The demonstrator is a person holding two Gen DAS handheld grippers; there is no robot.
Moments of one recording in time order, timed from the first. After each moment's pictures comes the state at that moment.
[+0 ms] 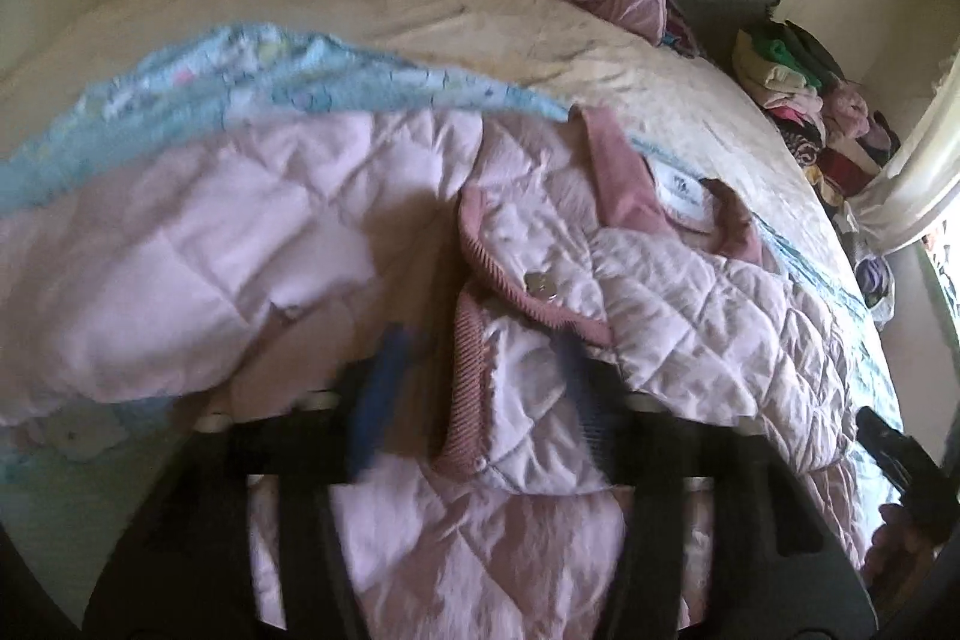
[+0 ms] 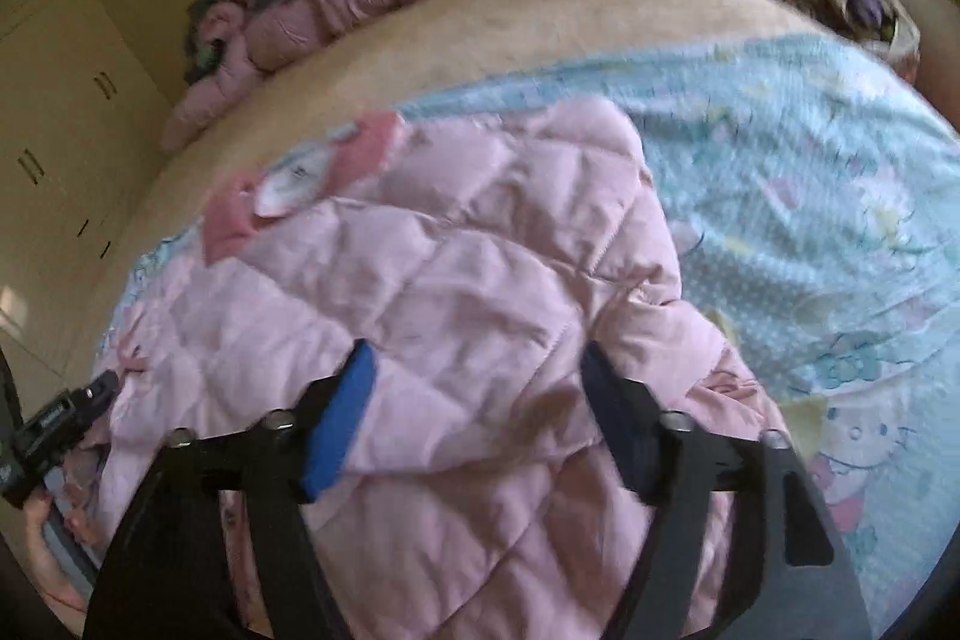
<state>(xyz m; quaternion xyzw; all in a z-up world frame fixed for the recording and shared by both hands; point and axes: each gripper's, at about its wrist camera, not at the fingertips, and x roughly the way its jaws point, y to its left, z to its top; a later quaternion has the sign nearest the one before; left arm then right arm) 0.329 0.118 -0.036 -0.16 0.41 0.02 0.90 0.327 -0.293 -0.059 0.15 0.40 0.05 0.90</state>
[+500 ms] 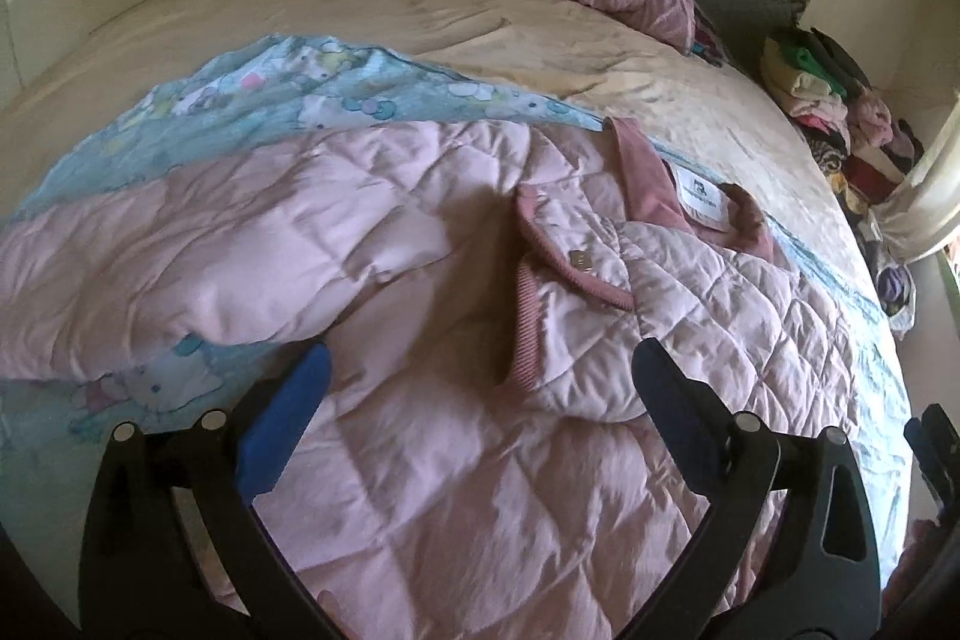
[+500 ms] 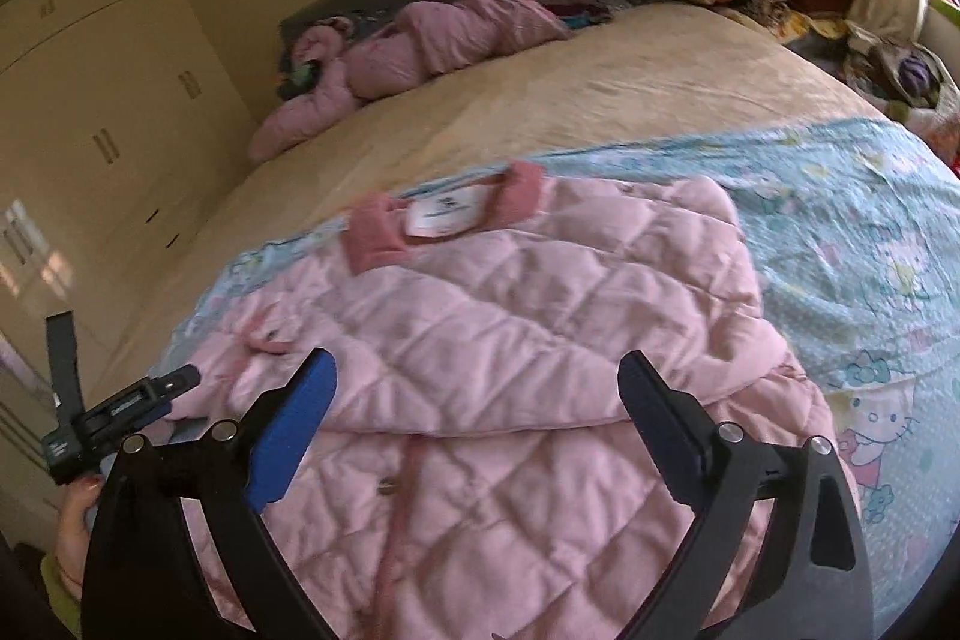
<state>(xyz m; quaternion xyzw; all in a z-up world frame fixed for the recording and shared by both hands) 0.290 0.138 -0.013 -0.16 0.42 0.06 0.89 0.279 -0.228 0.002 0.14 0.35 0.14 0.92</state>
